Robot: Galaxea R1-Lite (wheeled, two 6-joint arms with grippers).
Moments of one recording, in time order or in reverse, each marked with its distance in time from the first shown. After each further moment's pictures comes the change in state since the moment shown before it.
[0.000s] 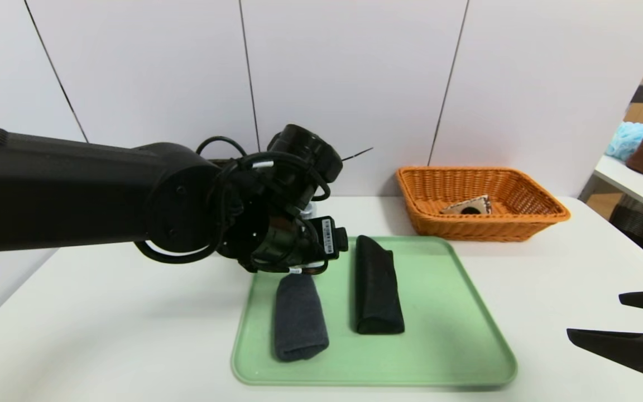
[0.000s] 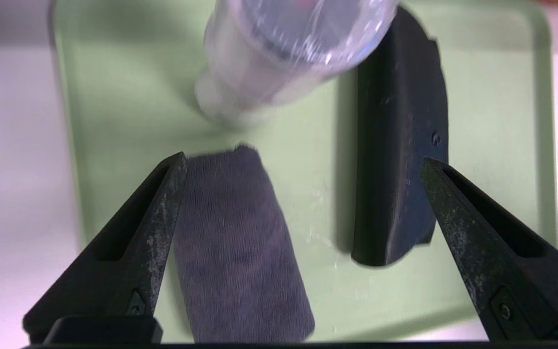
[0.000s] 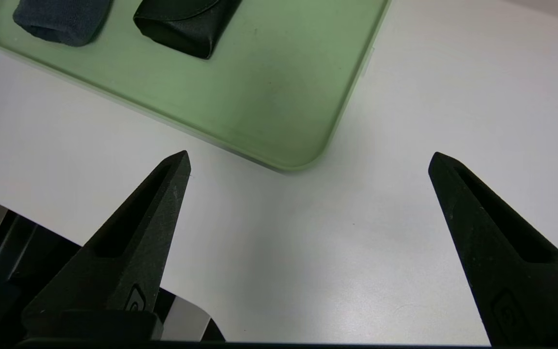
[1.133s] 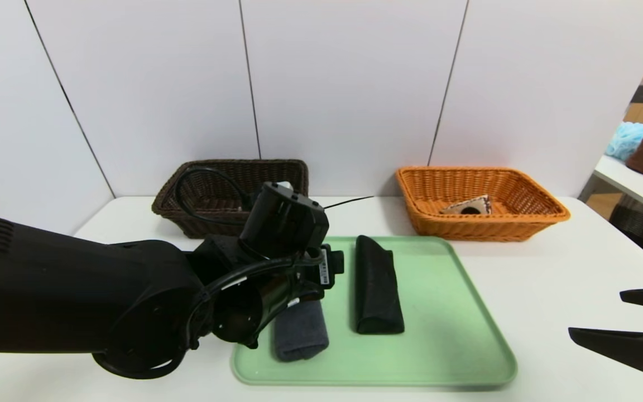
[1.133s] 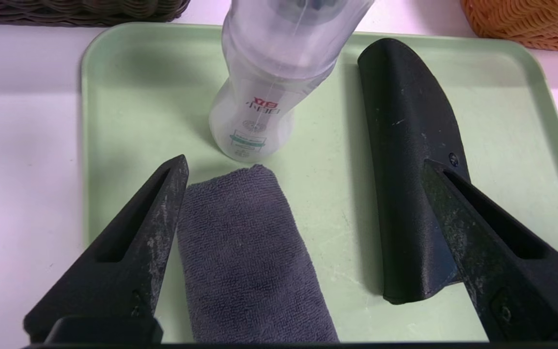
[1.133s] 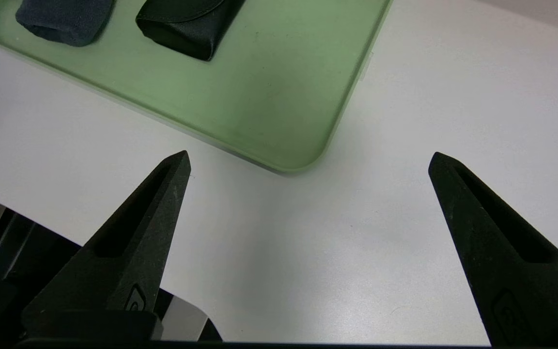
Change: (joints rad) left arm -0.063 -0.072 0.413 -0.540 0.168 0.091; right arm 0.001 -0.004 -0.004 0.000 0.000 -0.014
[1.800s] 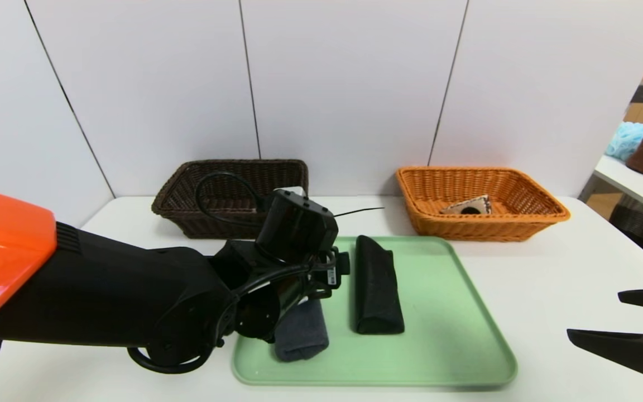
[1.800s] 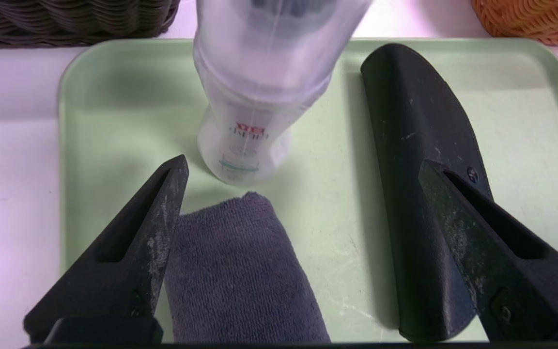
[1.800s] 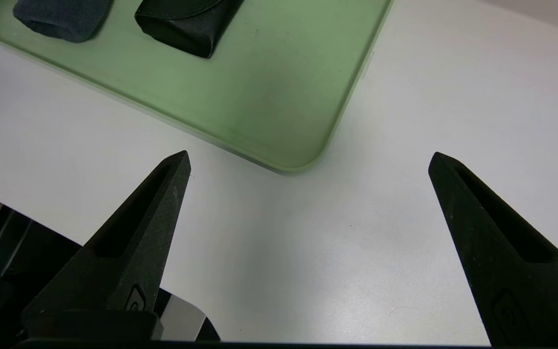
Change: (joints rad) left arm 0.016 0.071 -0.010 -0.083 0.002 0.061; right arm 0.001 0.005 0.001 0.000 0.002 -0.008
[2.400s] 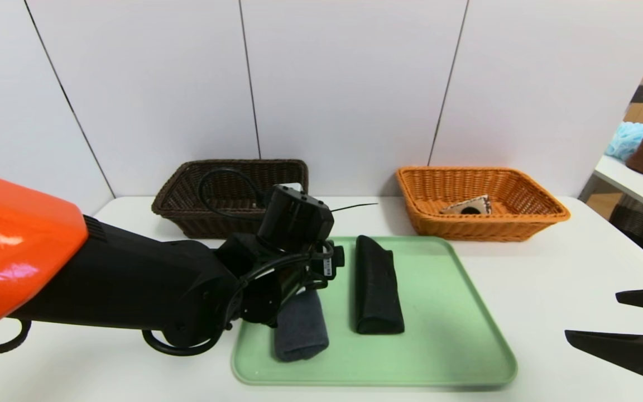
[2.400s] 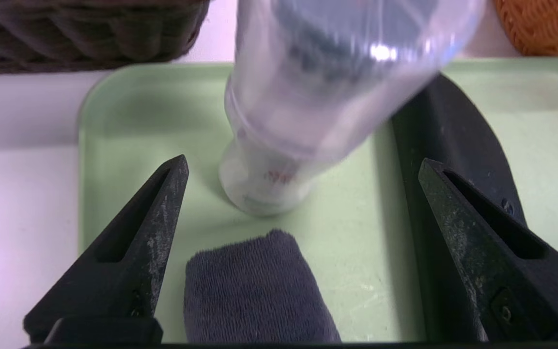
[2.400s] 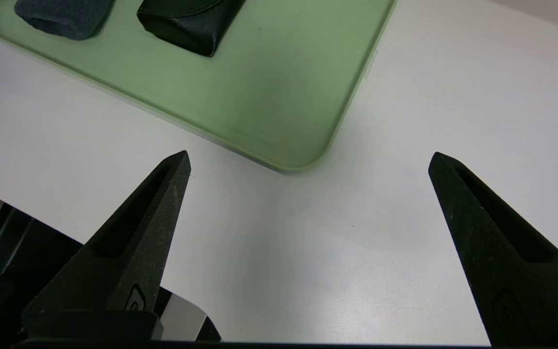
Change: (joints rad) left arm 0.042 0.040 -0.030 -0.020 0.000 0.038; right arm 0.006 0.004 0.001 0.000 0.000 0.000
